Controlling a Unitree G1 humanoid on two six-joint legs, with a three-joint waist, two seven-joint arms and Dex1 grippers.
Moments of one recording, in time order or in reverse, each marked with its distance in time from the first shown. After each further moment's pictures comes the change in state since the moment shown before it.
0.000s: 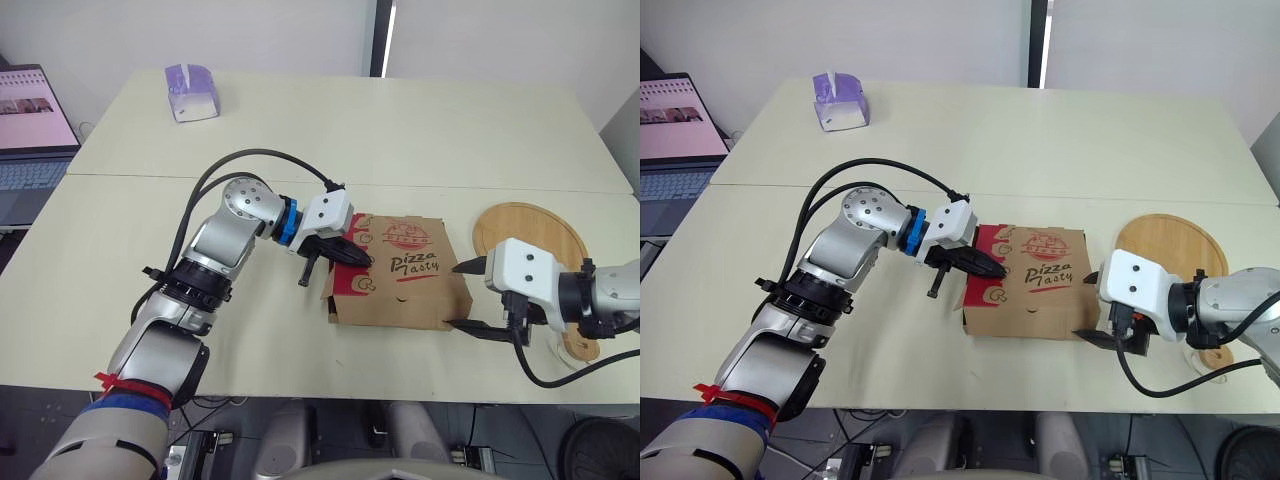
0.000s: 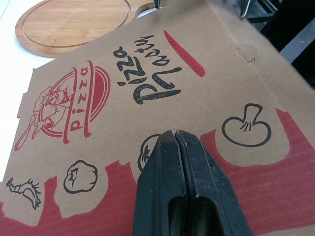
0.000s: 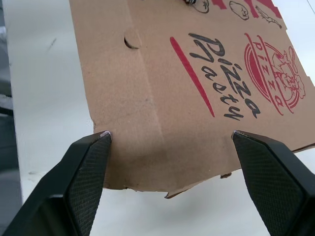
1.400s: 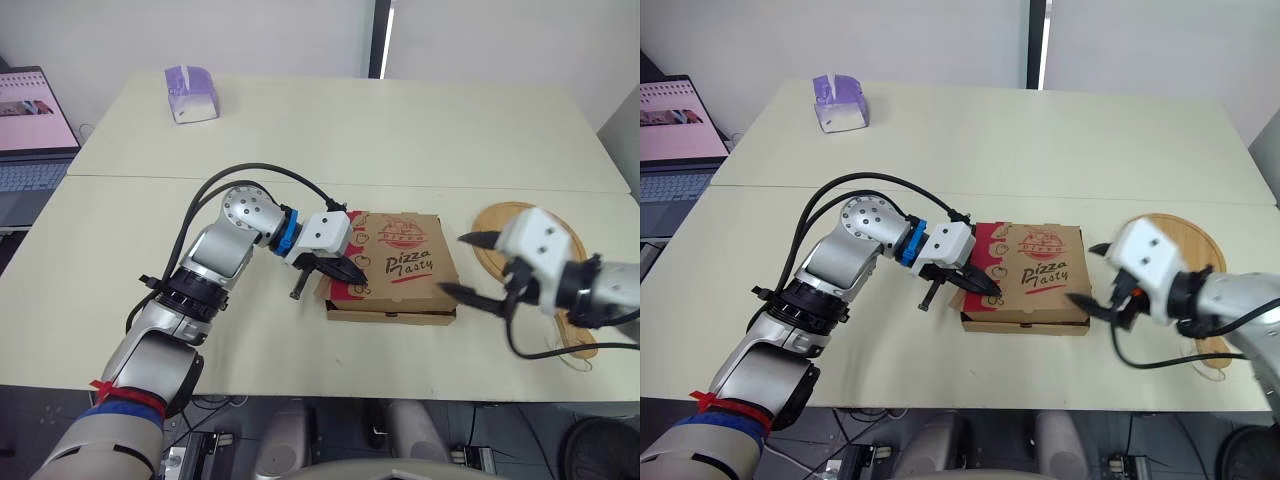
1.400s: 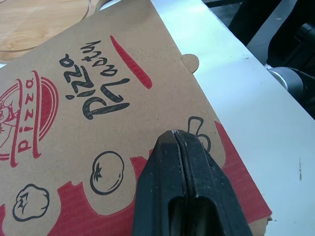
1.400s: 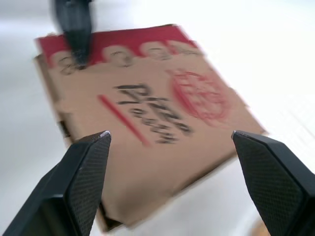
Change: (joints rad) left arm 0.048 0.026 -0.020 -0.069 0.036 -0.063 -0.073; right arm -0.024 0.205 -0.250 0.055 0.064 0.196 -0.091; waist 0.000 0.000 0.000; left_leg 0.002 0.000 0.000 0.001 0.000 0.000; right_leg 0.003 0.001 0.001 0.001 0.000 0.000
